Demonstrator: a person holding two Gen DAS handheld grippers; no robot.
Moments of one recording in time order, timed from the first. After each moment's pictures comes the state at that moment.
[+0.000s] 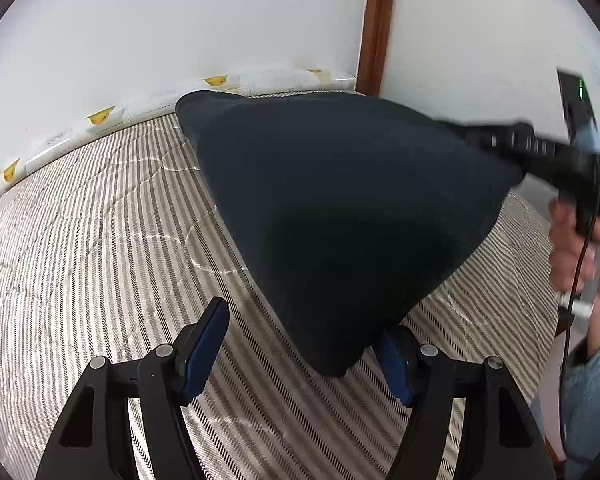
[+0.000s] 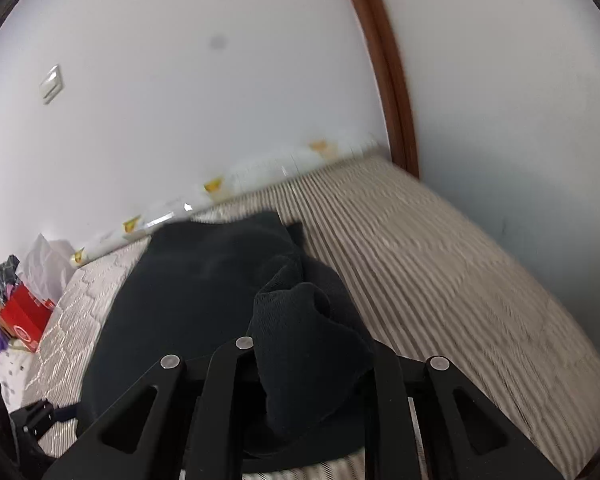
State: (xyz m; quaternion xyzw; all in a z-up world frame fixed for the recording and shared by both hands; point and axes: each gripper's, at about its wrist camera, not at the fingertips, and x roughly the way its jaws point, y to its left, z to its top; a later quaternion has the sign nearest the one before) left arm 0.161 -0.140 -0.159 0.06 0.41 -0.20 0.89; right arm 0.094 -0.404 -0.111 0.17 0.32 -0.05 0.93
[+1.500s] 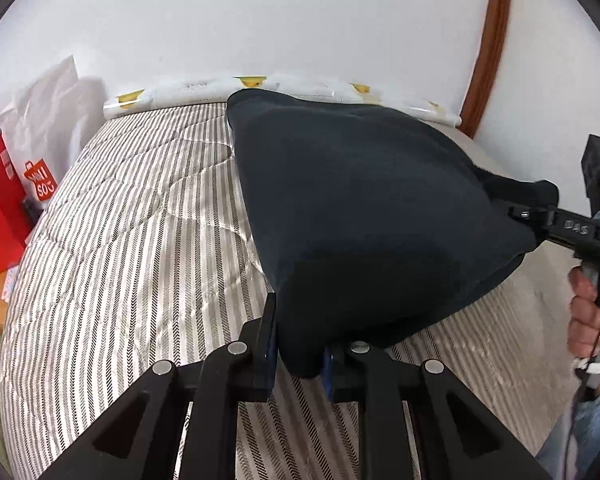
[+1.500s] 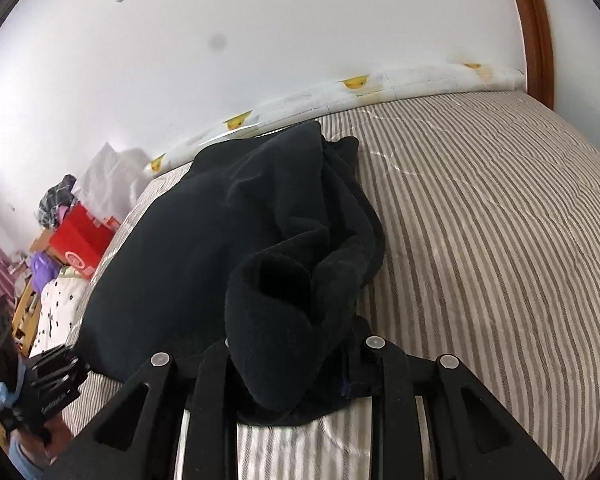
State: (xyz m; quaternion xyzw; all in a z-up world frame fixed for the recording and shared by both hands) left arm 0.153 0.023 -0.163 -0.01 0.41 -0.09 0.91; right arm 0.135 -0.233 -0.138 0.15 0.41 0.12 0.89
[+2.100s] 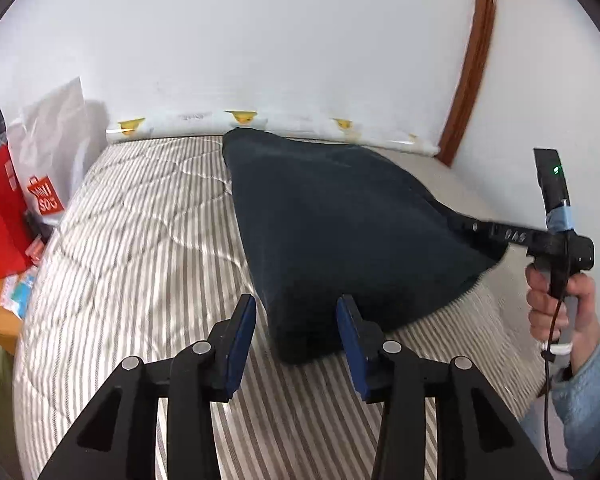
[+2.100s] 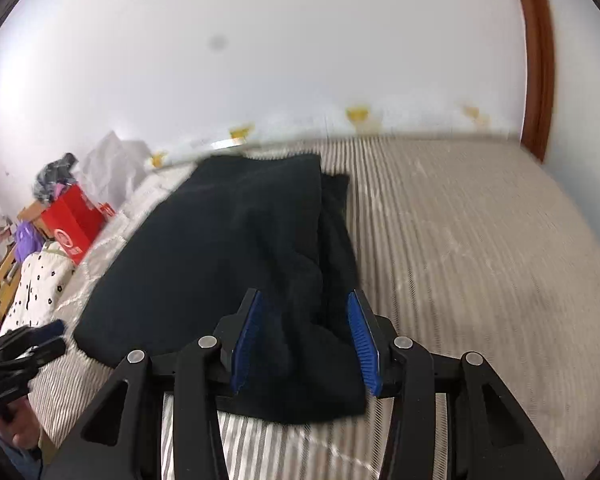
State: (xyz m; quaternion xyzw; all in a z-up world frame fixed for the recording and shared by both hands) left arm 0.139 0.027 -0.126 -0.04 0.37 -0.11 0.92; right arm 0.148 -0.227 -0.120 0.08 0.43 0.09 0.90
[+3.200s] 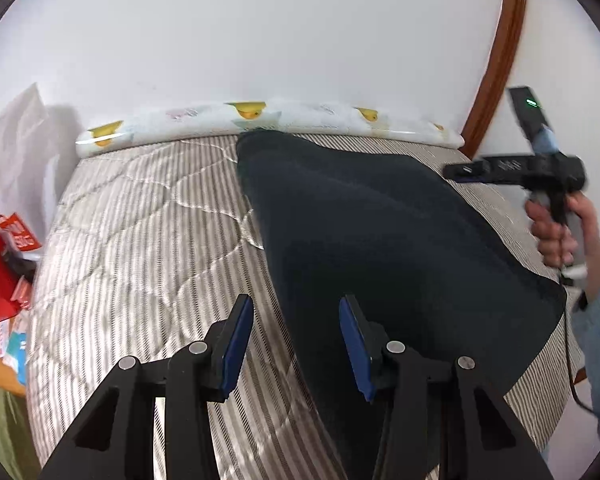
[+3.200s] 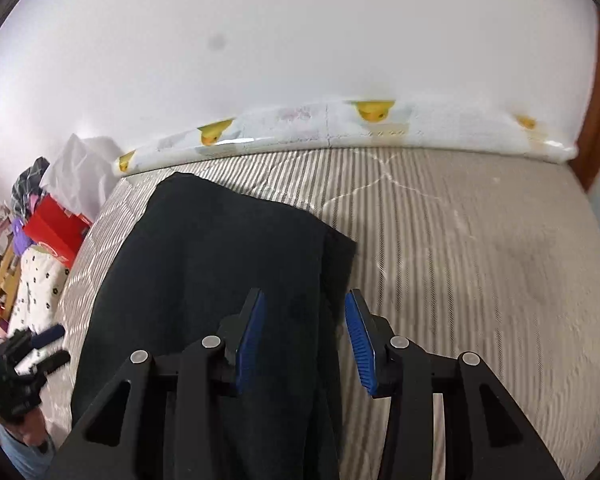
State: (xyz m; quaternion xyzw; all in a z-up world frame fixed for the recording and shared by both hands) left arm 0.259 0.051 -0.130 -0.03 0.42 -0.13 0.90; right arm 0.327 -0.229 -0.108 0.07 0.50 0.12 0.85
